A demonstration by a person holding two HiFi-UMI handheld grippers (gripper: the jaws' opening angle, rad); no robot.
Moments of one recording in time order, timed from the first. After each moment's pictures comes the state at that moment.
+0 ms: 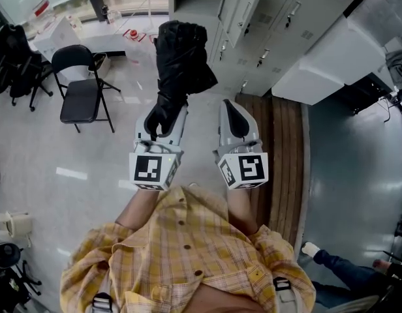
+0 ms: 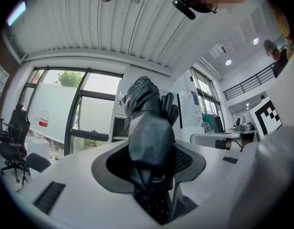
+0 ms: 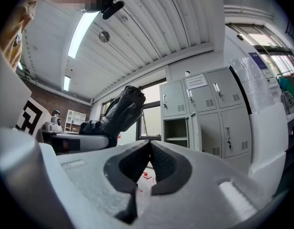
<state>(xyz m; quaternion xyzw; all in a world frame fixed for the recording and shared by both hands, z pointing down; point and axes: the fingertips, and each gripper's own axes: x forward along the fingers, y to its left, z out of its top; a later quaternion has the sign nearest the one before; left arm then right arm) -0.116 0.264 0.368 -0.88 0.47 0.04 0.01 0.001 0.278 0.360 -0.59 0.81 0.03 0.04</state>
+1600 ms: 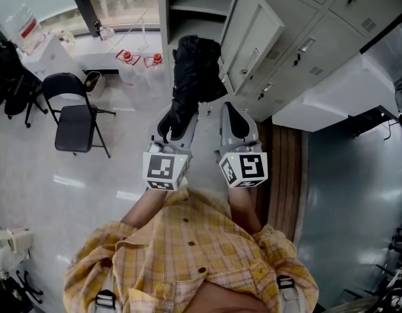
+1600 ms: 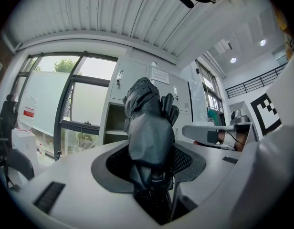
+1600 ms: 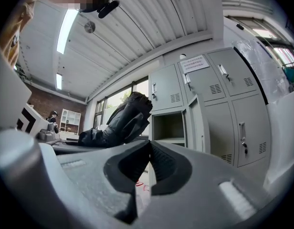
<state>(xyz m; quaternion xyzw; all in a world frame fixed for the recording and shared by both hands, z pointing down) -0.040 0.014 0.387 -0.89 0.46 0.00 -0.02 0.059 0.021 0.358 -0.59 0.81 0.02 0.04</state>
